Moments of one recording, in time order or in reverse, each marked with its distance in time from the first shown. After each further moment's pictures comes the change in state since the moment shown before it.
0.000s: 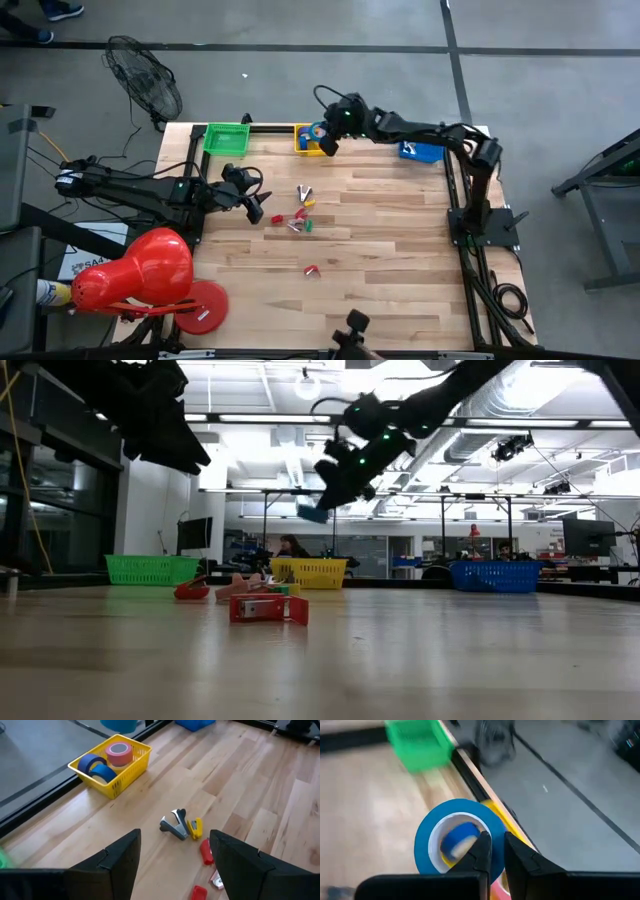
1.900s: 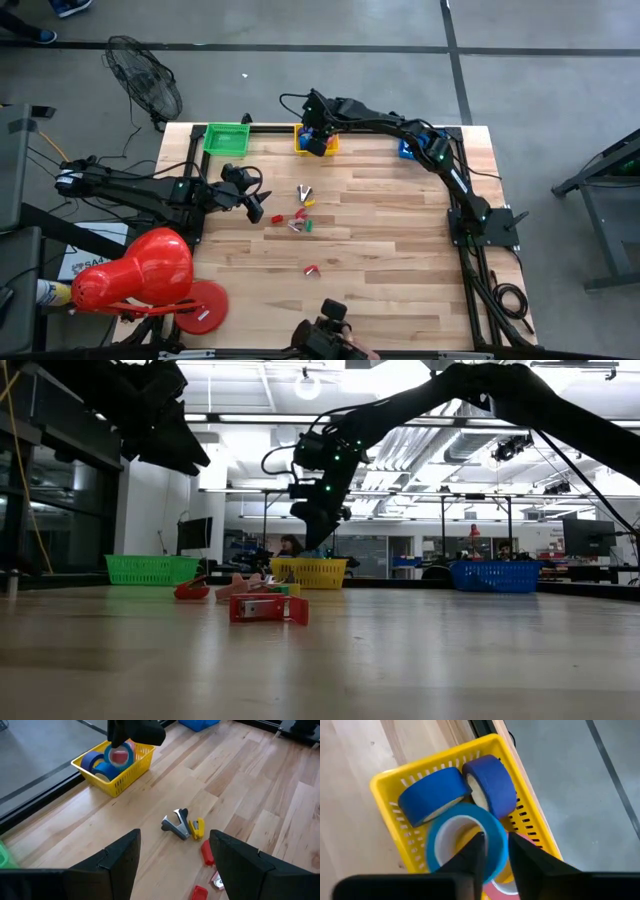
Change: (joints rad) left arm 0.000 0.000 0.000 -0.009 -0.010 -0.025; right arm 0.019 0.457 0.714 -0.709 0.094 -0.089
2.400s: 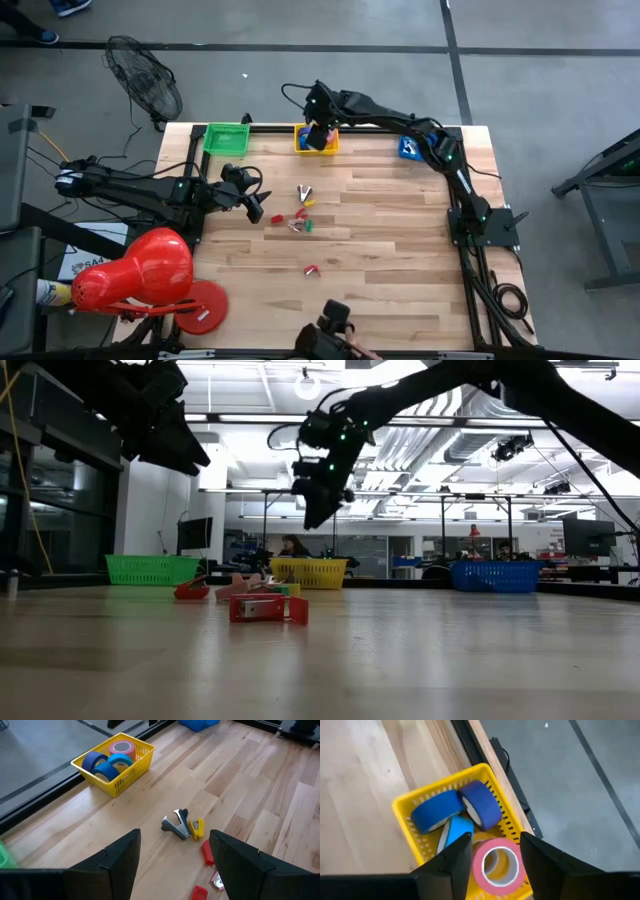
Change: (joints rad) left arm 0.000 0.000 0.000 0.000 0.000 0.000; right arm 0.000 -0.085 0.000 -0.012 -0.010 0.019
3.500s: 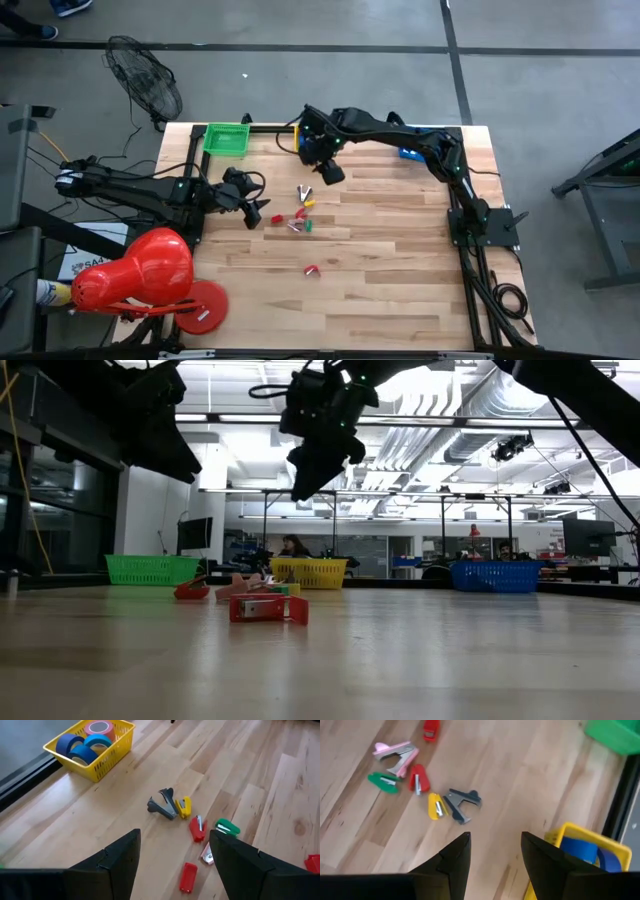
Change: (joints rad) left arm 0.000 0.000 0.000 -0.053 0.116 0.027; right arm 0.174 -0.090 0.000 -0.250 -0.313 -0.608
